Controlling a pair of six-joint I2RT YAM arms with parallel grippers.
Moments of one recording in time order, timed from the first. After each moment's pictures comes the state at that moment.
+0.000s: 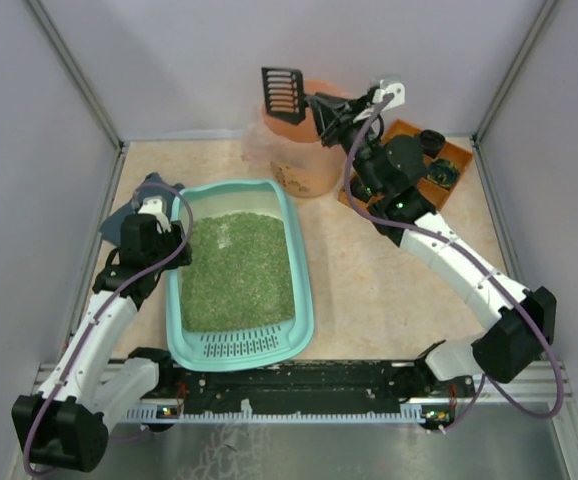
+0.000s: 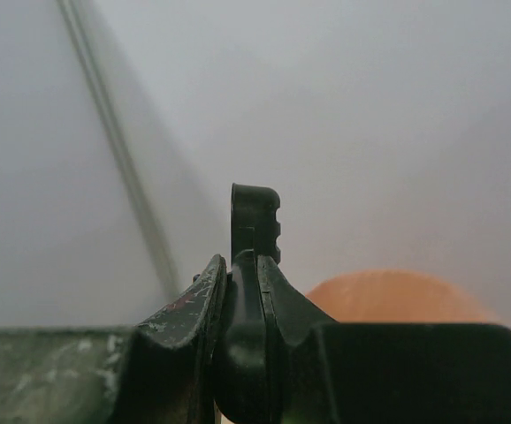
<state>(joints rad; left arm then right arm) -0.16 0.89 0.70 -0.44 -0.10 -0.24 0.60 1.41 1.39 0.50 0.09 0.06</state>
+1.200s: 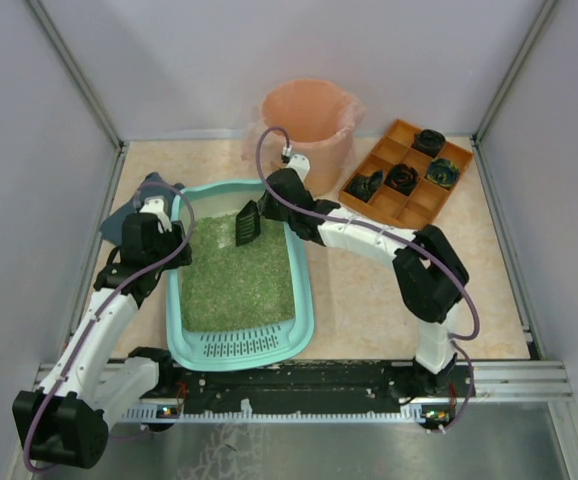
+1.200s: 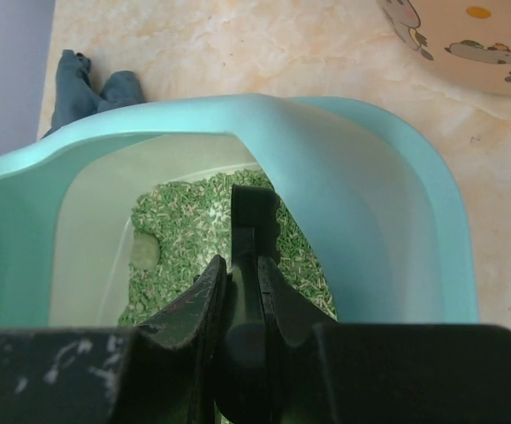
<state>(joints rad) -0.16 0.91 0.70 -0.44 -0.09 -0.24 0.81 1.85 1.40 -0.05 0.27 0.76</state>
